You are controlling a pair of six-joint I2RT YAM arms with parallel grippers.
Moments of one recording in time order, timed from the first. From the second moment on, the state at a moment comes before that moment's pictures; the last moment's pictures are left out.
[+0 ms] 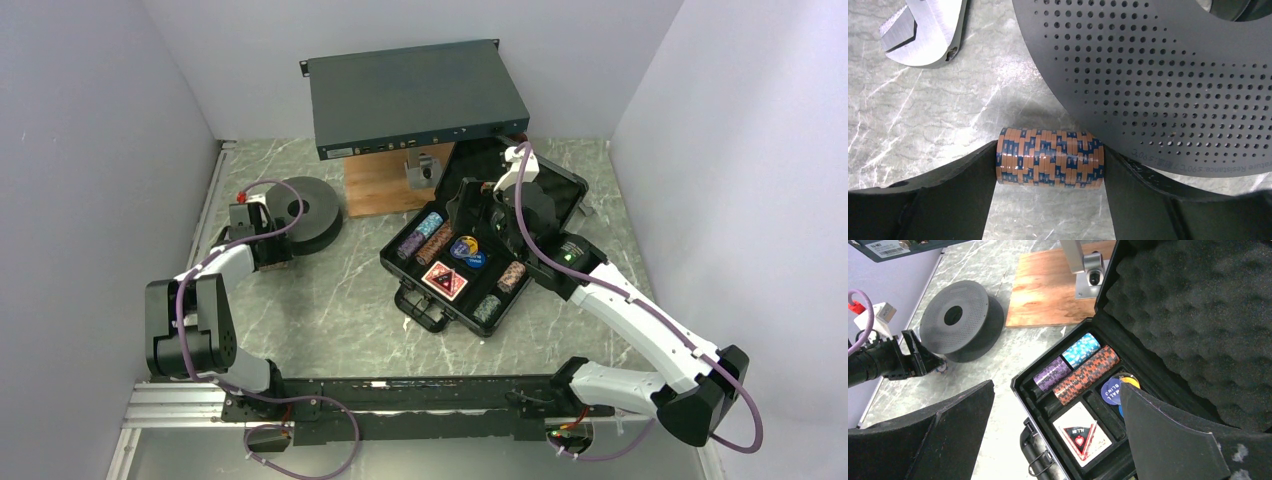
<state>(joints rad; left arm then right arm) 0.13 1.48 0.75 -0.13 -0.07 -0.10 0.72 1.10 1.10 -0.33 0.34 0.44</state>
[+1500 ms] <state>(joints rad) 0.03 1.24 0.75 -0.35 0.01 -0.21 0.72 1.10 1.10 -0.32 0.34 0.44</state>
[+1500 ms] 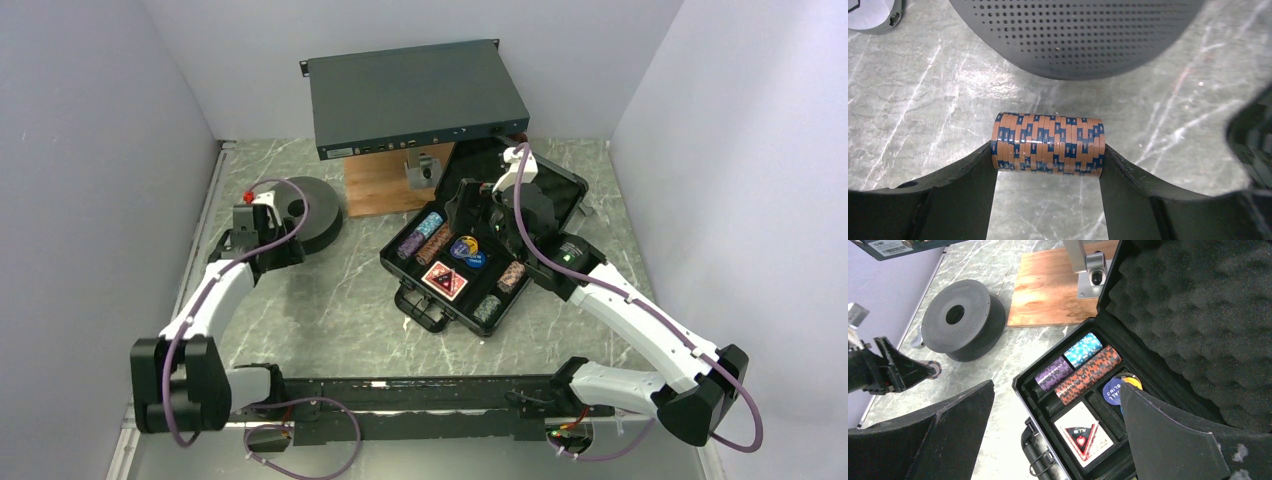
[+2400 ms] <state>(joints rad) 0.01 0.76 0.82 -0.53 0.34 -0.02 0.73 1.18 1.10 -0.31 0.29 0.43</state>
